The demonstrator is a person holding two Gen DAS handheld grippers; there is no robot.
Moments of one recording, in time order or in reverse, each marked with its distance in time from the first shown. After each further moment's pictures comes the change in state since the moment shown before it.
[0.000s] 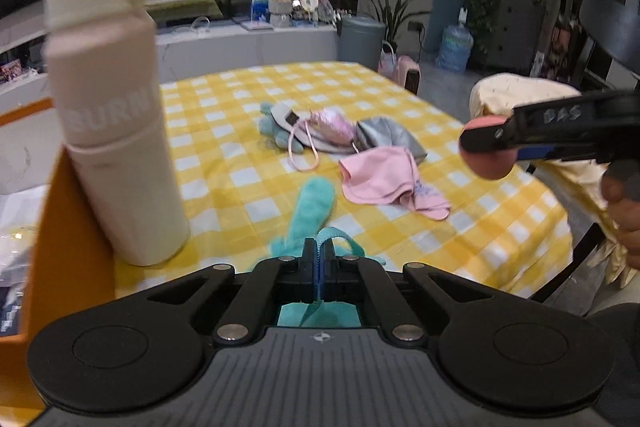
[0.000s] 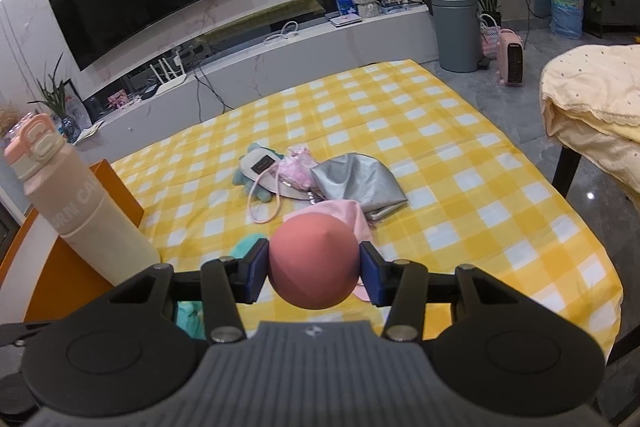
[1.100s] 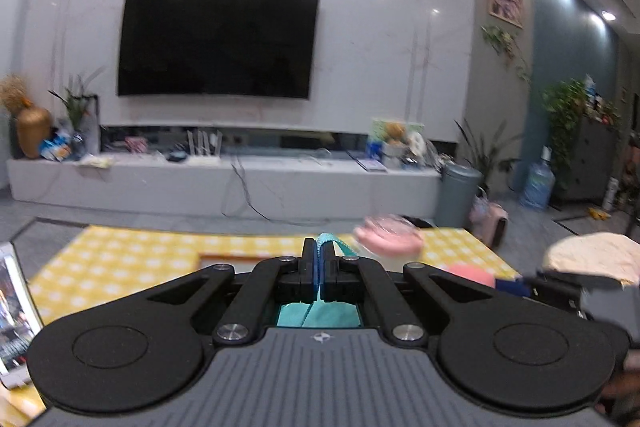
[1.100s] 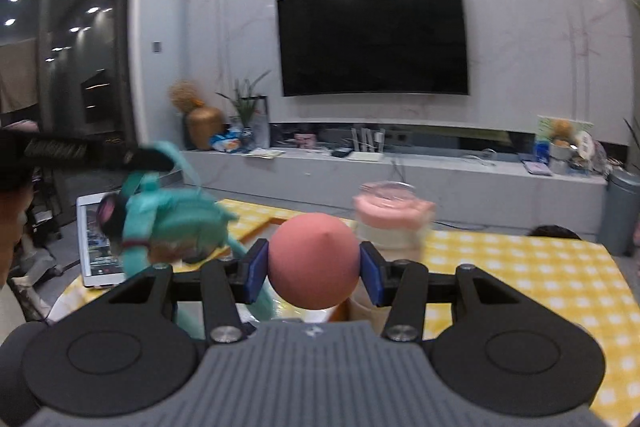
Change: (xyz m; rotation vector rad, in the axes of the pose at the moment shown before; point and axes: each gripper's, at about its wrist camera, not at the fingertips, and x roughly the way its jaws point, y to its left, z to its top) left arm -0.220 0.114 0.058 -0.148 -0.372 0.288; right arm -0.105 0.218 -0.024 -0.457 -0.282 0.417
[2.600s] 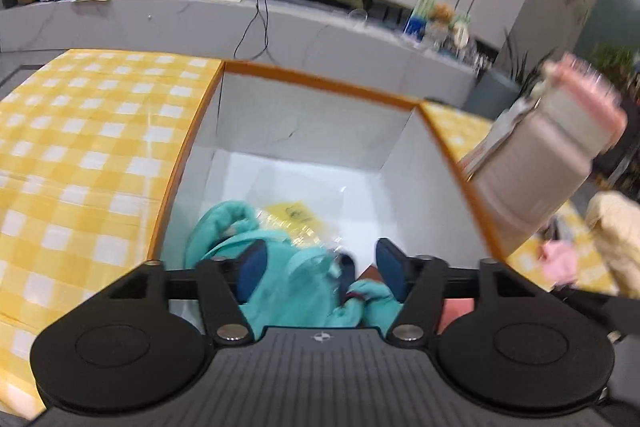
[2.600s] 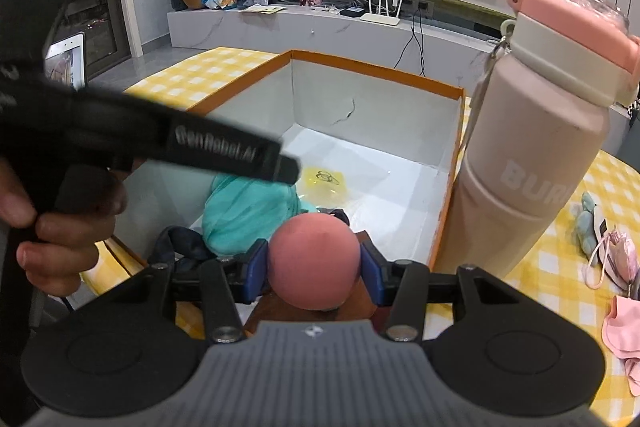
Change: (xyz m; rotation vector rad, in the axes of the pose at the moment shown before) left arm 0.148 0.102 -0.097 -0.209 0.411 -0.046; right arm 0.187 0.066 -0.063 -0.079 0.439 -0.018
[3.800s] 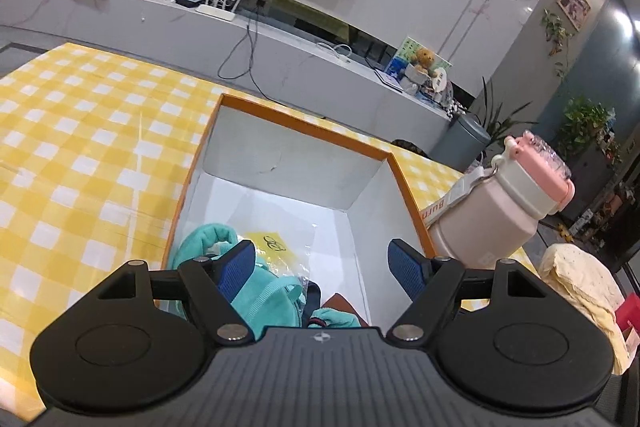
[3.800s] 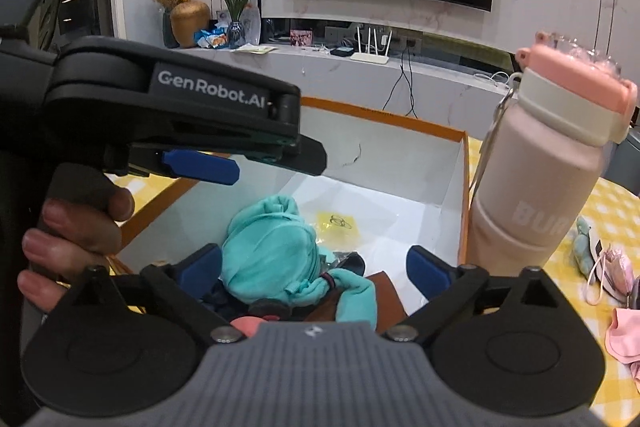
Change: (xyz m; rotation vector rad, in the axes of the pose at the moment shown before) left arm -0.023 0.017 0.012 -0.116 -0.067 -0.109; right arm -0.008 0.029 0.003 0.022 -0.122 -0.043
